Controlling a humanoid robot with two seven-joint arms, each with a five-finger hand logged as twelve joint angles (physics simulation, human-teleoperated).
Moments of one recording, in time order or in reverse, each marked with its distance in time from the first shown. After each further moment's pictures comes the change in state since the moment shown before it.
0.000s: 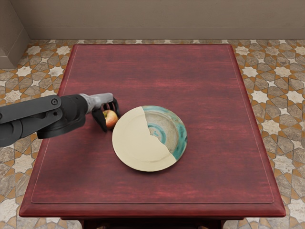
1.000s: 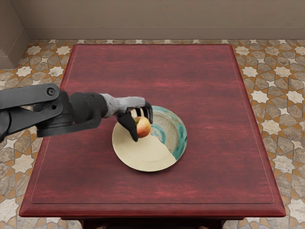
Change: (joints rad) left arm -0.135 0.025 -0.006 -0.270 -0.250 -0.027 0.000; right arm 0.000 0.000 0.000 0.000 0.000 0.000 0.000
